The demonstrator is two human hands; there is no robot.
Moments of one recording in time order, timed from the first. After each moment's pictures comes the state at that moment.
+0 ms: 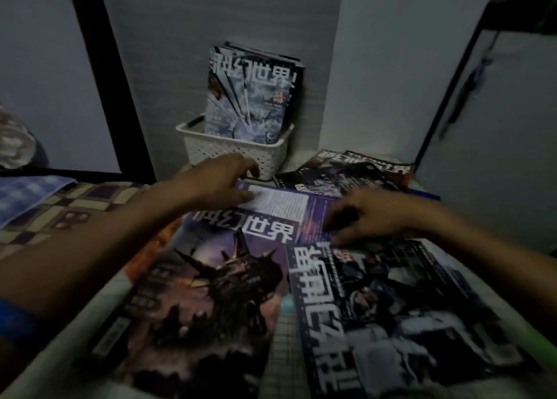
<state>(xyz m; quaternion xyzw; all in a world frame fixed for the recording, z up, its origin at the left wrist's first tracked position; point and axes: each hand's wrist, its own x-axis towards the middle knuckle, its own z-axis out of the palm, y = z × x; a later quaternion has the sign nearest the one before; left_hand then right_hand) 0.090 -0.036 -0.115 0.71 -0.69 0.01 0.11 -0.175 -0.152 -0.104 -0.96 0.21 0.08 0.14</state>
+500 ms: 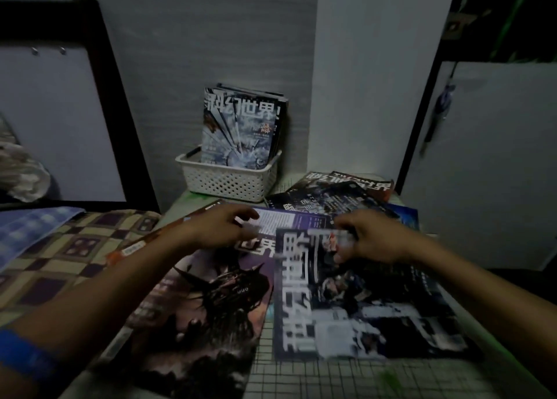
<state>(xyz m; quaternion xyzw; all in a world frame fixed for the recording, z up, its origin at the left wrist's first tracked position) 0.051 -0.016 -0.134 0.74 -0.57 -0.23 0.26 -0.223 -0.138 -0.113 -0.94 0.28 -0.06 0.16</state>
